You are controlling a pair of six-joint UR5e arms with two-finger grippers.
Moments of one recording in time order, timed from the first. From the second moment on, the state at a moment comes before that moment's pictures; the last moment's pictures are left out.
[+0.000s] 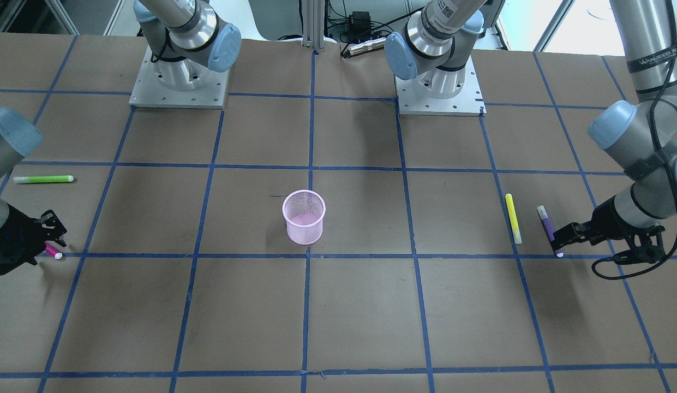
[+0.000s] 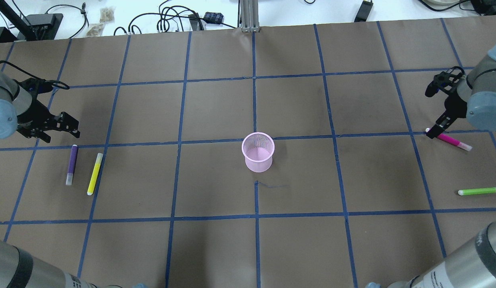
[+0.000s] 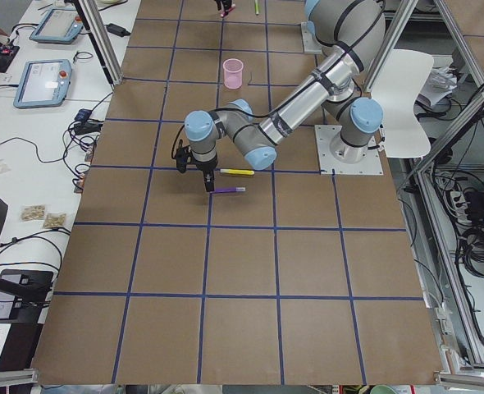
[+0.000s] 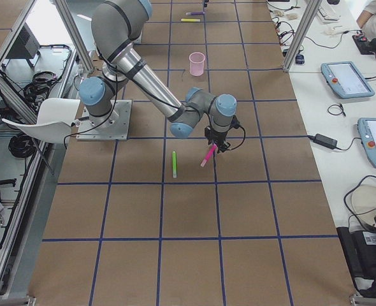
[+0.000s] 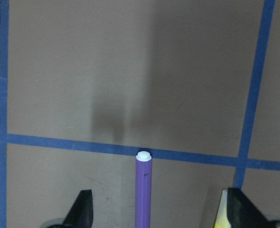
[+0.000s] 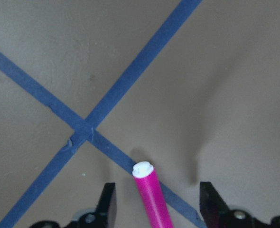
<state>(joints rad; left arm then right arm) -0.99 -1.98 -1.79 -1.01 1.56 0.45 1.05 -1.12 1.84 -2.27 -1.61 -1.24</state>
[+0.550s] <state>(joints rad) -0.98 -2.05 -1.79 -0.99 1.56 0.46 1.05 -1.11 1.84 -2.27 -1.61 -1.24</state>
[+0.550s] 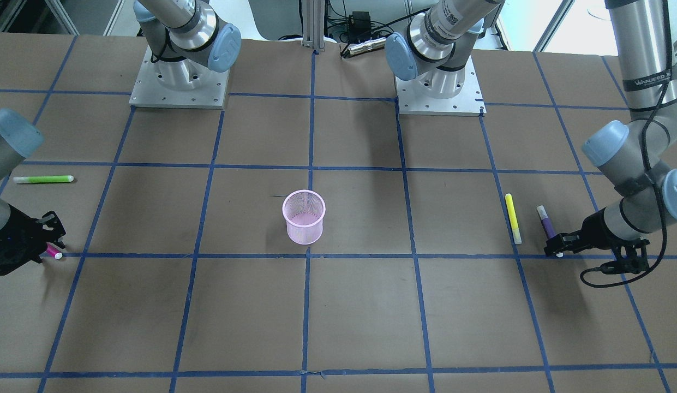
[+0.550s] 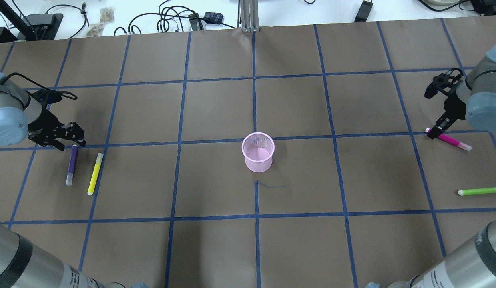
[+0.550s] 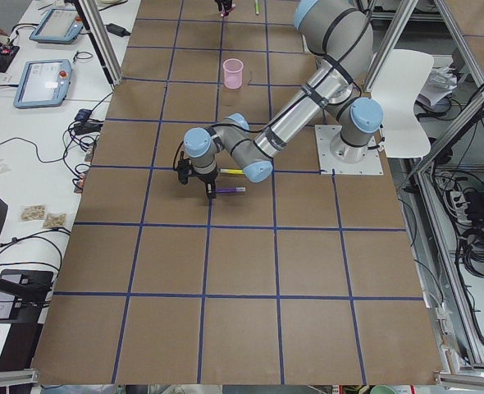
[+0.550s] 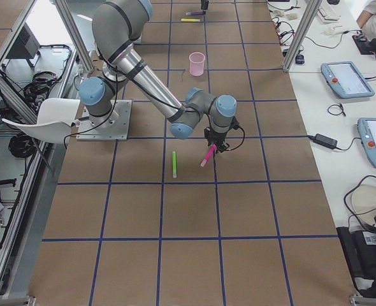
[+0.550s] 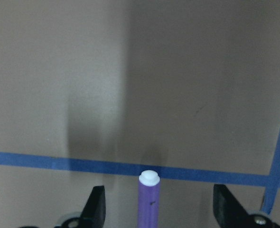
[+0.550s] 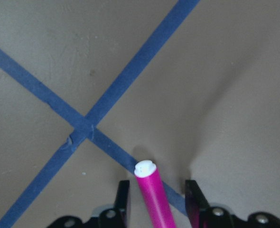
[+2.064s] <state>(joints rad) -1.00 -1.97 -1.69 -1.05 1.61 0.46 1.40 -1.37 1.82 -2.20 -1.47 -0.81</state>
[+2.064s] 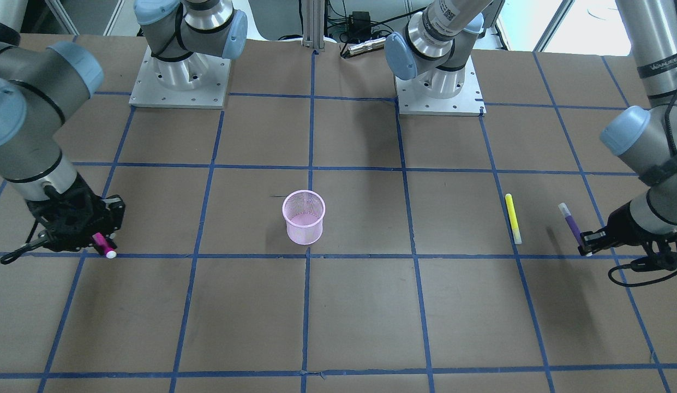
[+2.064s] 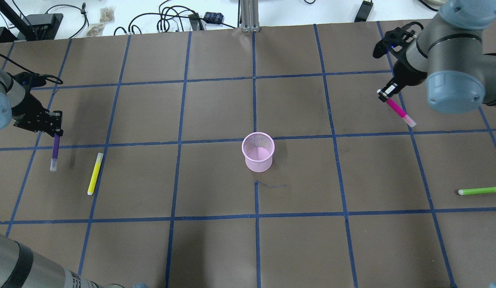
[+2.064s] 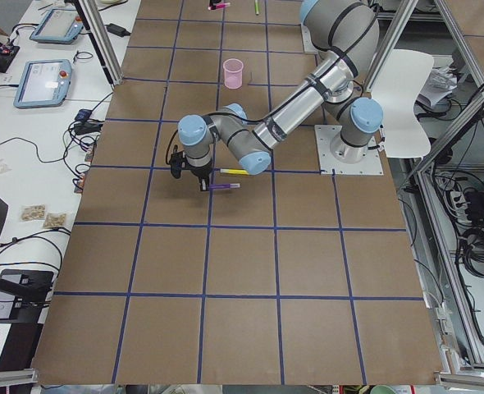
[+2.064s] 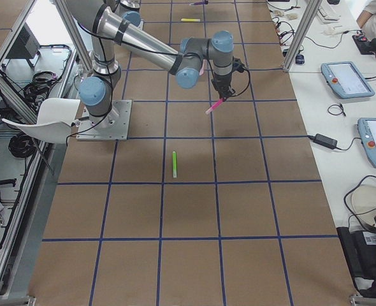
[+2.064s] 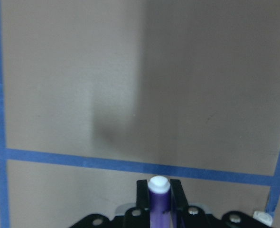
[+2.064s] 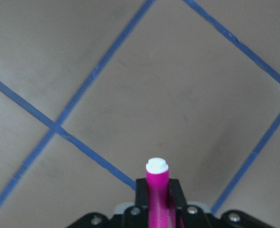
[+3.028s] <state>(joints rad) -1.17 -1.74 -1.57 -1.16 1.69 0.44 1.89 -1.50 1.95 -2.75 -1.37 -0.16</state>
